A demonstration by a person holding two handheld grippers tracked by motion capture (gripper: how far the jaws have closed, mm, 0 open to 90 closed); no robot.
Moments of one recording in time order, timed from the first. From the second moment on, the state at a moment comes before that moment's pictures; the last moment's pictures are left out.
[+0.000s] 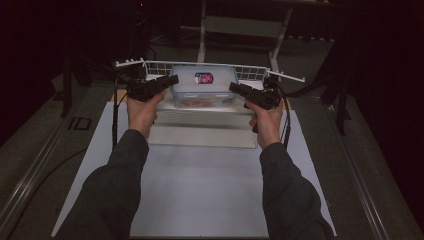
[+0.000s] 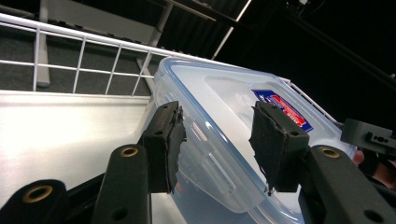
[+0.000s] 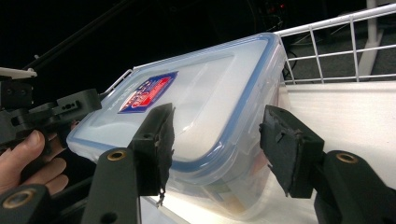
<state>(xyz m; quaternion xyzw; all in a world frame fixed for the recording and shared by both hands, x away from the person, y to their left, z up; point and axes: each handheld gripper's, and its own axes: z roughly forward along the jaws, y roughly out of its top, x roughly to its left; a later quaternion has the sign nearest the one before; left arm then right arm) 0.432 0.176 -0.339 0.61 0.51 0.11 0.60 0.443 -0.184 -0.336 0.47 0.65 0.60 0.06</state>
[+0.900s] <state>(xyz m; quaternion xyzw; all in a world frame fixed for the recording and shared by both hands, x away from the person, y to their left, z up) 0.372 0.152 -0.336 0.75 0.38 0.22 0.50 0.374 -0.189 -0.315 0.38 0.73 0.55 0.15</state>
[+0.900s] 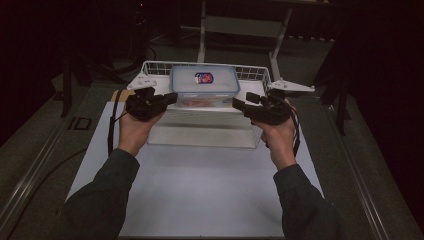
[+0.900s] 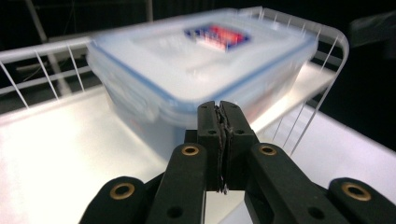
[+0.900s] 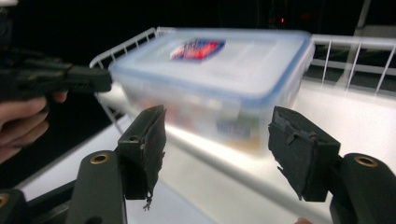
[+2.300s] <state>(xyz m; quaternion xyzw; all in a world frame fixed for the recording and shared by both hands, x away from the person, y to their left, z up) 0.244 0.223 -0.433 0.73 0.42 0.28 0.45 0.260 -0.264 -0.432 0.36 0.80 0.43 0.21</state>
